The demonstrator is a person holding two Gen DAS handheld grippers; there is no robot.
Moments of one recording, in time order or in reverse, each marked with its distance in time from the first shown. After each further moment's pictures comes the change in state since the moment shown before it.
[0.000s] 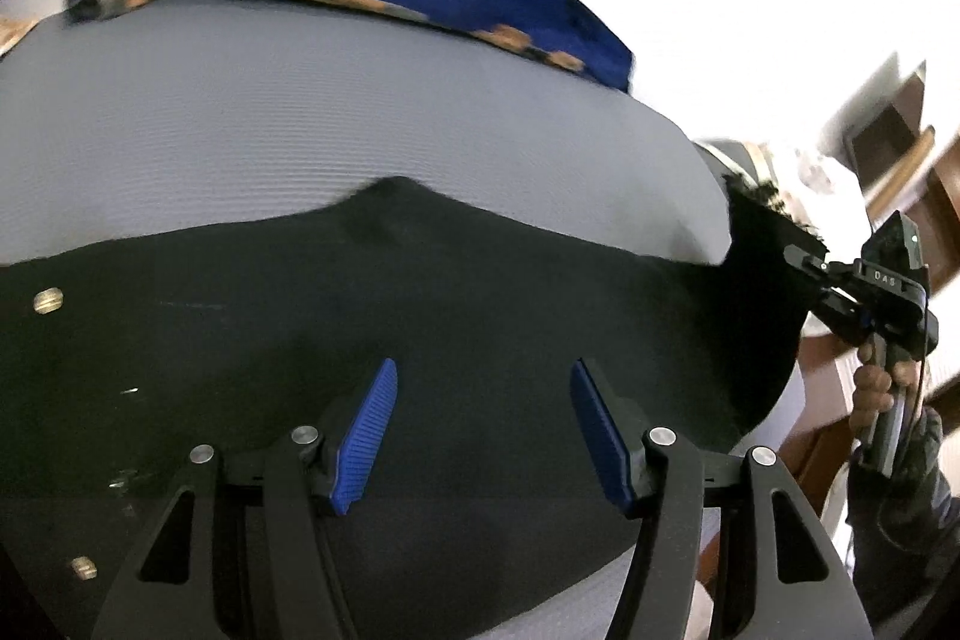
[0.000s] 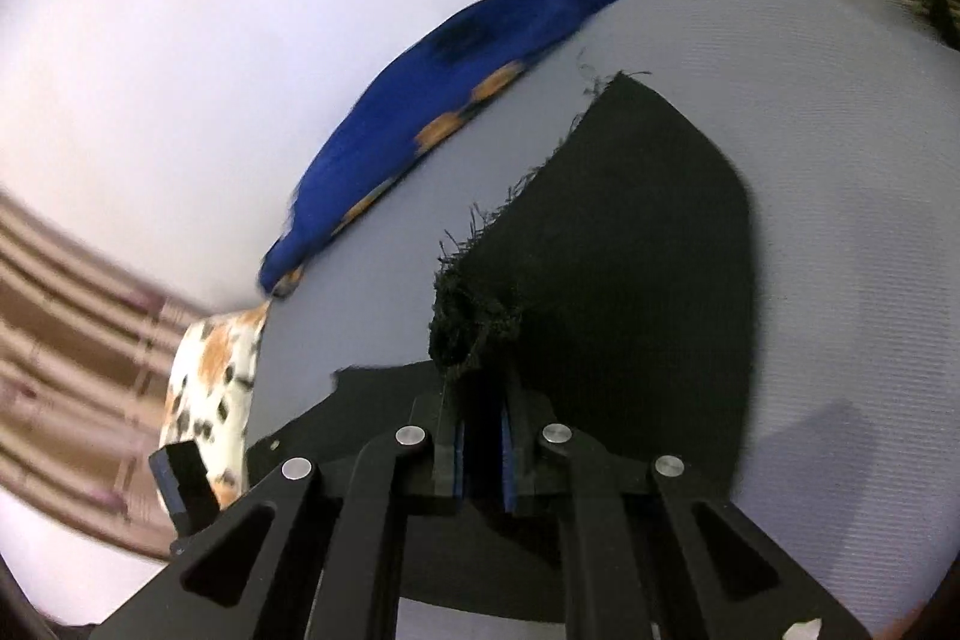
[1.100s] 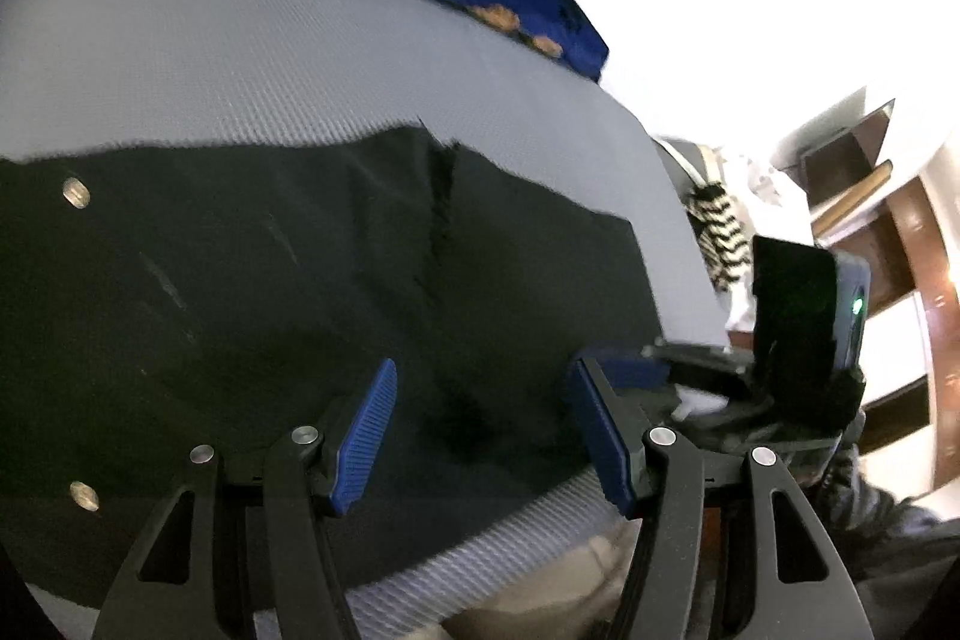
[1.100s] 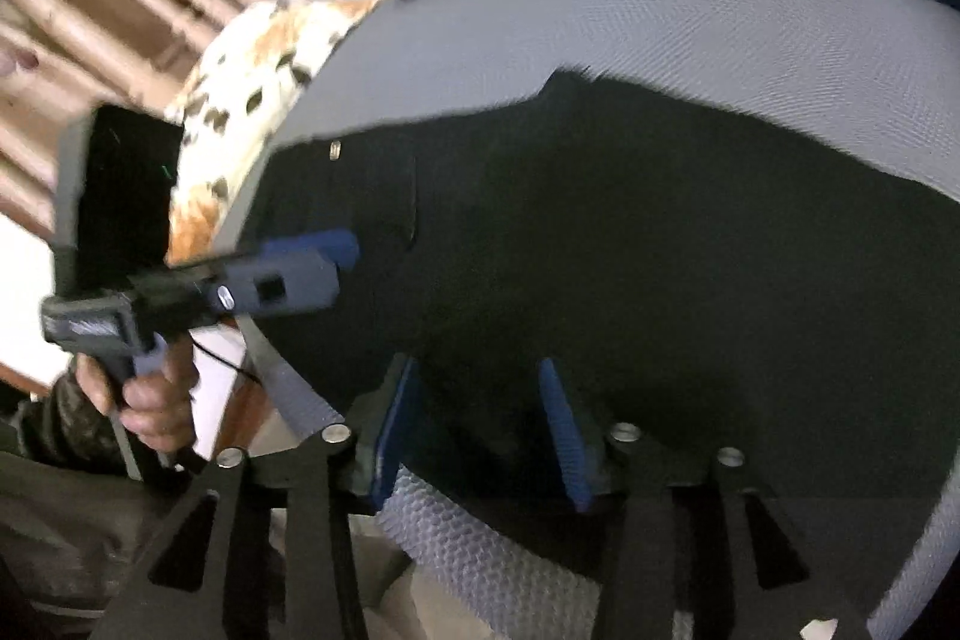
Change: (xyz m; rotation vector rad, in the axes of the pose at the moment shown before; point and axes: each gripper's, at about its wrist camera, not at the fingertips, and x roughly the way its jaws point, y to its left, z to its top) left arm -0.024 0.028 -0.020 -0.089 0.108 -0.192; right arm 0.119 0.126 -0.113 -0.451 0.384 0.023
